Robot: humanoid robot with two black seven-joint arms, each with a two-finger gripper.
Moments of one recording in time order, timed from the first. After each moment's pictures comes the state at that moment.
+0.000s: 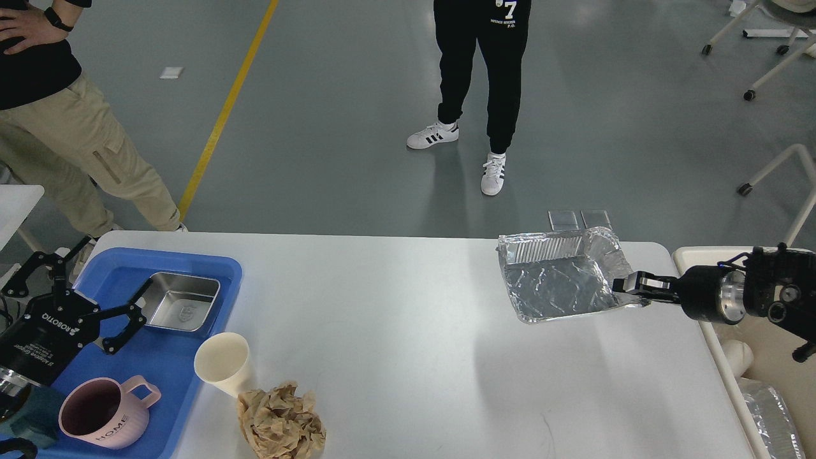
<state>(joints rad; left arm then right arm) -0.04 0.48 -1.40 -0.93 0.02 -0.92 0.08 0.92 -0.79 -0.03 1.07 -1.00 0.30 0.34</state>
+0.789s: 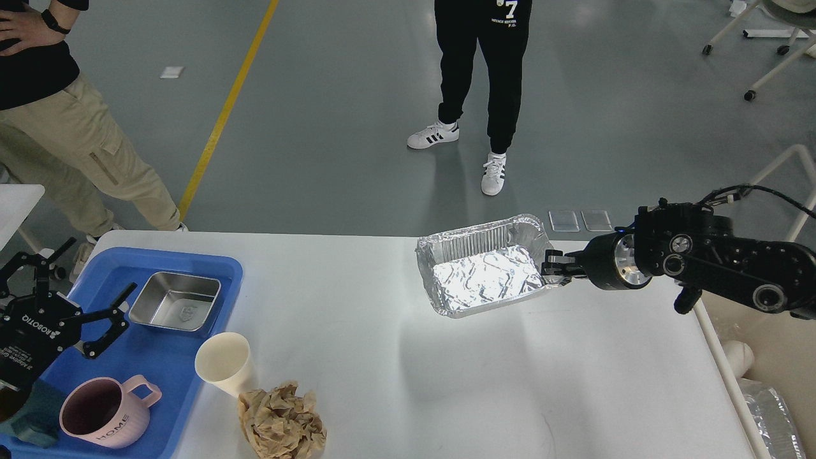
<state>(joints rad) -0.02 0.53 -1.39 -0.93 0.02 -0.93 0.08 1.12 -0.60 -0.03 1.24 -0.87 0.35 -0.17</state>
